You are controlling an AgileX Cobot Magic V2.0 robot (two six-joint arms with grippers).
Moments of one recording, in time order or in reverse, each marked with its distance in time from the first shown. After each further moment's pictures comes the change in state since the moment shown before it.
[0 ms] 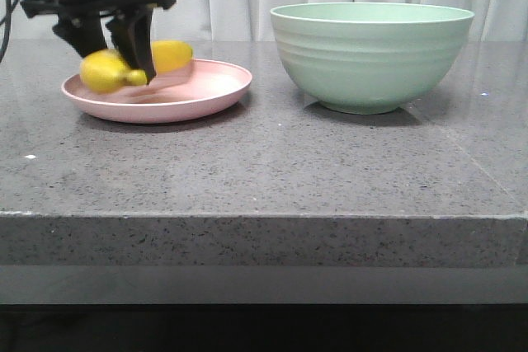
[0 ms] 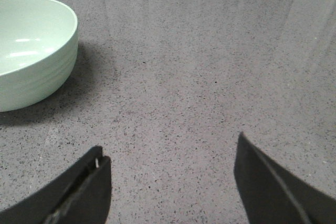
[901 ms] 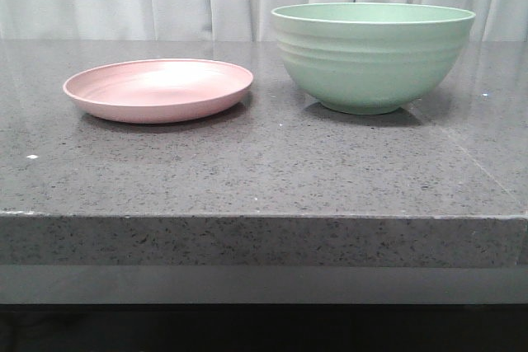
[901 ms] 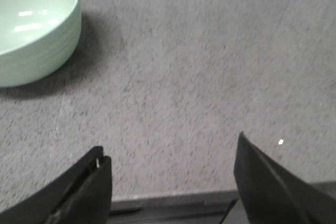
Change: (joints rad) left arm -0.136 -0.349 -0.002 -0.053 -0.084 0.122; right arm 0.000 0.066 -0.106 0.077 0.195 -0.006
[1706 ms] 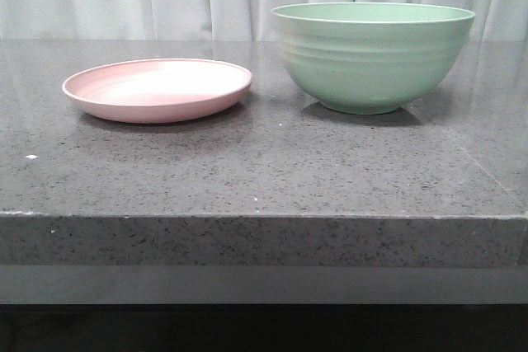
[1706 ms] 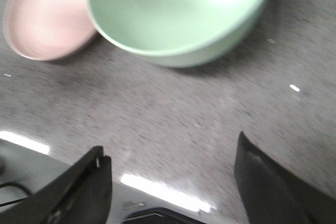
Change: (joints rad) left arm -0.112 -0.085 0.278 -0.024 -0.321 0.195; right arm 0.000 0.552 -0.369 0.647 0.181 -0.454
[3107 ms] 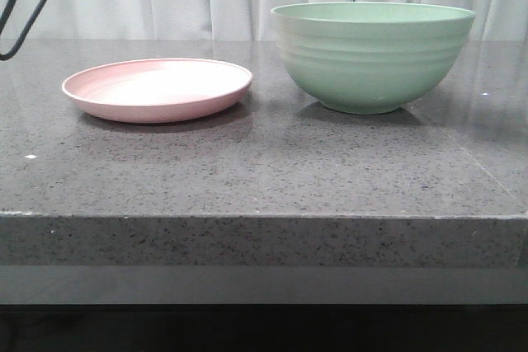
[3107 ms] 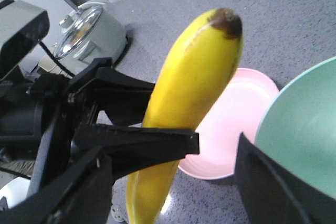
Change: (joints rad) left arm -0.072 0.053 0.002 -0.219 -0.125 0.020; right arm 0.061 0.323 -0.161 0.723 -0.093 -0.470
